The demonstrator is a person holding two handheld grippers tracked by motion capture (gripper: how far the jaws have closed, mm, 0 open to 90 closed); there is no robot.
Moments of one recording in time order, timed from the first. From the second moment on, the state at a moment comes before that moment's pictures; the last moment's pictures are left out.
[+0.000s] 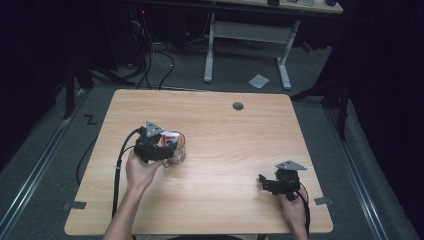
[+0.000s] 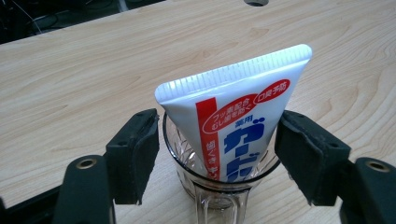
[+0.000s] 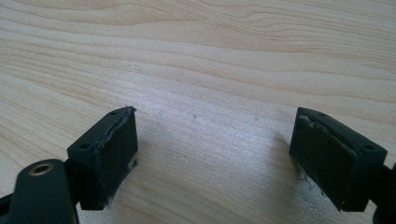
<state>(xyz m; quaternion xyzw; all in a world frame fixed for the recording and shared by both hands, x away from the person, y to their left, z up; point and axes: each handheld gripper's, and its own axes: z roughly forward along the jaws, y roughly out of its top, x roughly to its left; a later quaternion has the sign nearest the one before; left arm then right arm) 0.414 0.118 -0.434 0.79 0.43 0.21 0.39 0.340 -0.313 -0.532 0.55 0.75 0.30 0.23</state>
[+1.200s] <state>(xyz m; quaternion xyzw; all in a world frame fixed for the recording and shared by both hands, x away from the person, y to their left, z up) 0.396 0.158 -0.418 0.76 0.45 0.22 0.42 0.340 -0.313 -0.532 0.55 0.75 0.30 0.23</state>
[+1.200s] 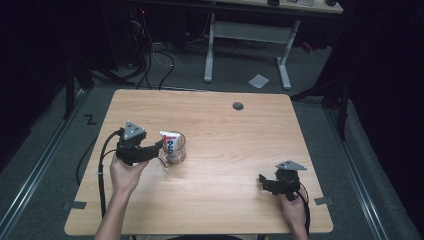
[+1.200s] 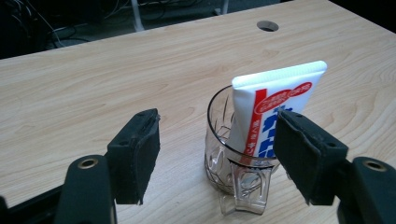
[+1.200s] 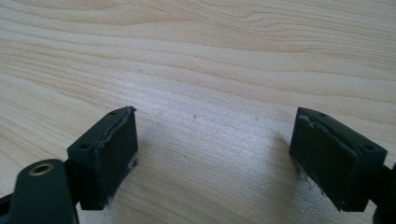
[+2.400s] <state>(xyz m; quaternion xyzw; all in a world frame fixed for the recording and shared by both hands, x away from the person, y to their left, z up) 0.382 0.204 -0.412 0.72 0.49 0.24 0.43 0.340 -0.313 -0.532 0.55 0.75 0.30 0.23</state>
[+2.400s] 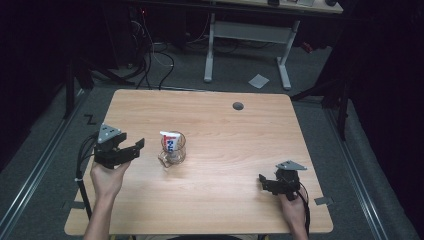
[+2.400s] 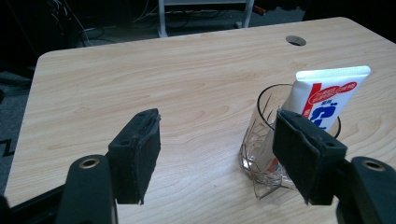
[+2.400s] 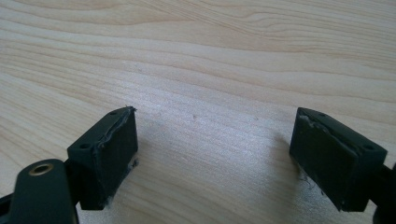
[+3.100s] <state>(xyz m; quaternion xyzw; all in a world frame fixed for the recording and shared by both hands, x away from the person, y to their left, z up) 0.377 0.226 -0.423 0.71 0.51 0.24 0.42 0.340 -0.313 -0.532 0.55 0.75 0.30 0.23</state>
